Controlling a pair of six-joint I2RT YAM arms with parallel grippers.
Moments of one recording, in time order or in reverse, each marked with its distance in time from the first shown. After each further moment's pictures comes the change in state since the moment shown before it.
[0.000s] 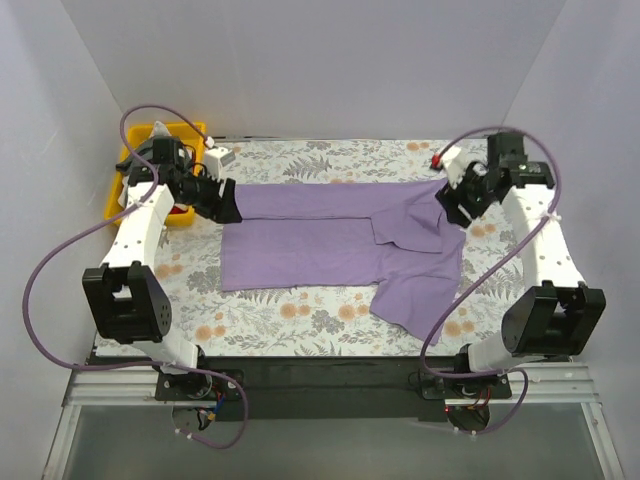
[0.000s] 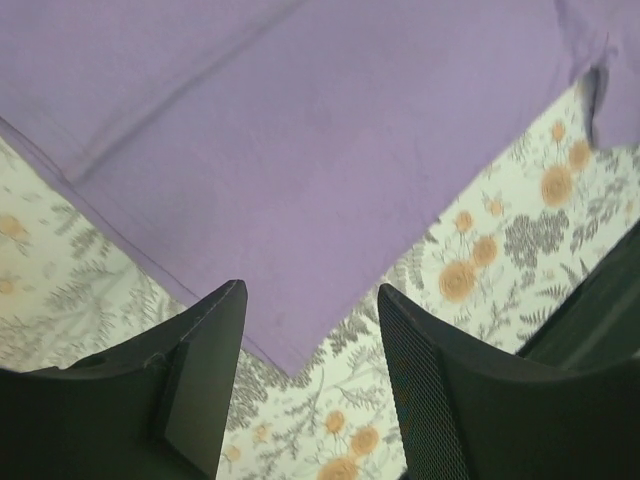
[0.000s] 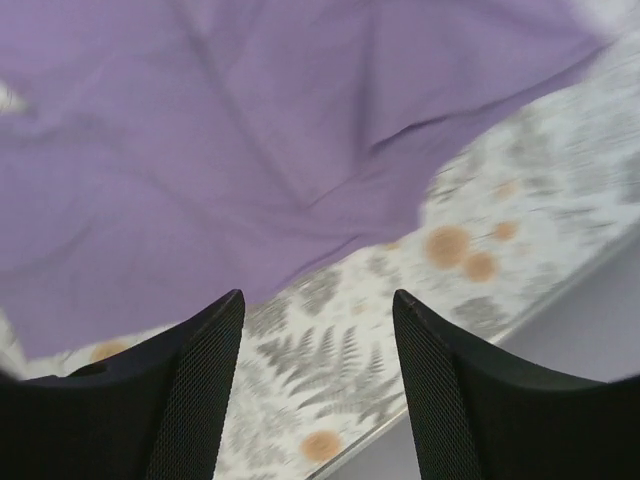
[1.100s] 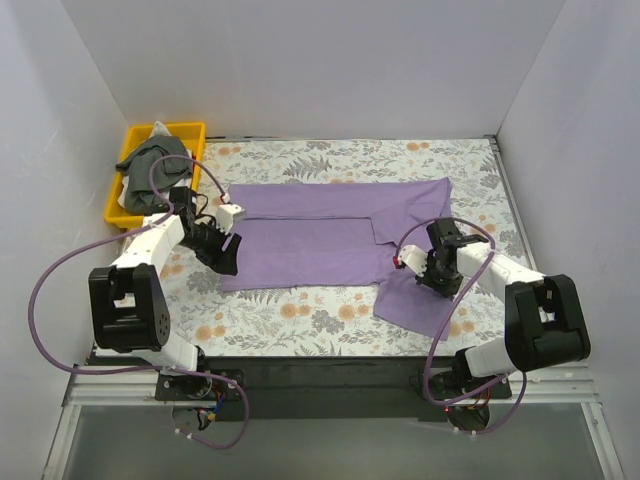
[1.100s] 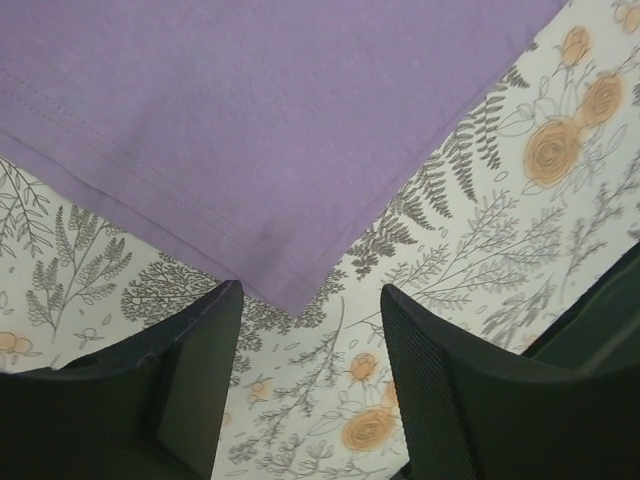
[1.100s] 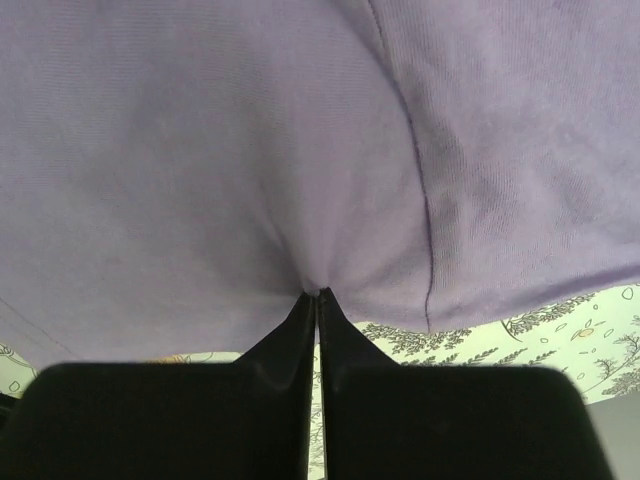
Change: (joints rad) left arm 0.000 -0.089 -0.441 0.042 -0.132 0.232; right arm 0.258 -0.076 -0.826 0.307 0.350 -0.041
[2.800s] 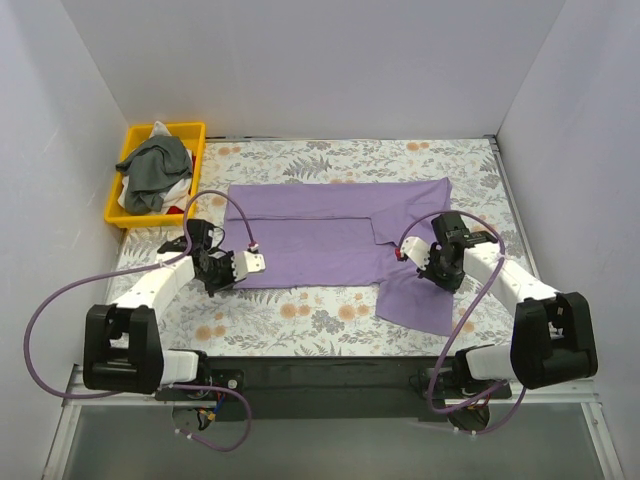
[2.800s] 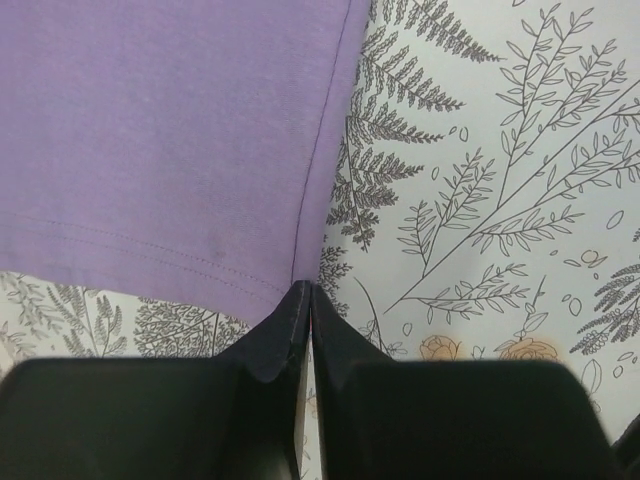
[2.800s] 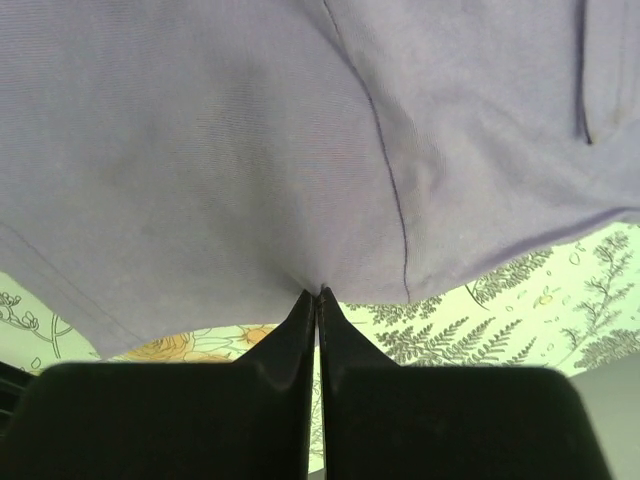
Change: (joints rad) left arm -0.133 -0.210 -0.341 0.185 -0.138 0.538; right arm -0.001 -0.066 0.052 -0.060 -0.018 0.023
